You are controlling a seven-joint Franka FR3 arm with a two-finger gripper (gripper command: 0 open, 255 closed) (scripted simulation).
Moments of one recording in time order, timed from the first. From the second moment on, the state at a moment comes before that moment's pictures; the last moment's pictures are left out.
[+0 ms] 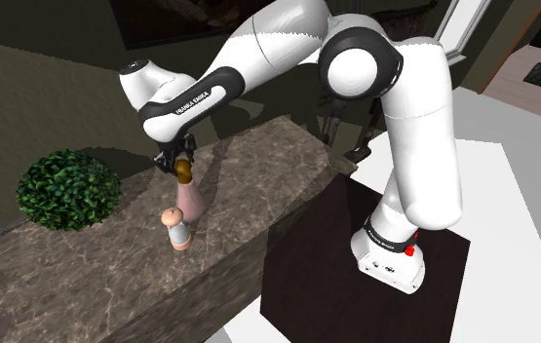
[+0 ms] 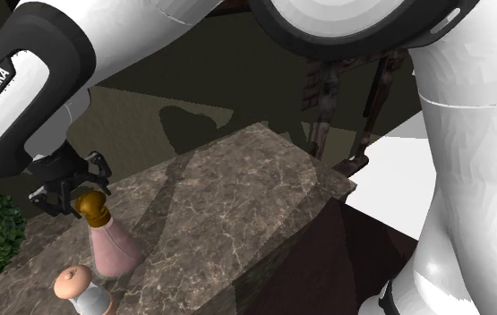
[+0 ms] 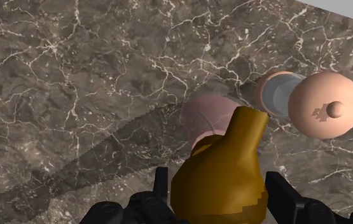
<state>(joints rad) 0.36 0.53 0.06 -1.65 -0.17 2.10 0.44</state>
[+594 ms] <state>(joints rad) 0.36 0.53 0.06 -1.65 -0.17 2.10 0.44</state>
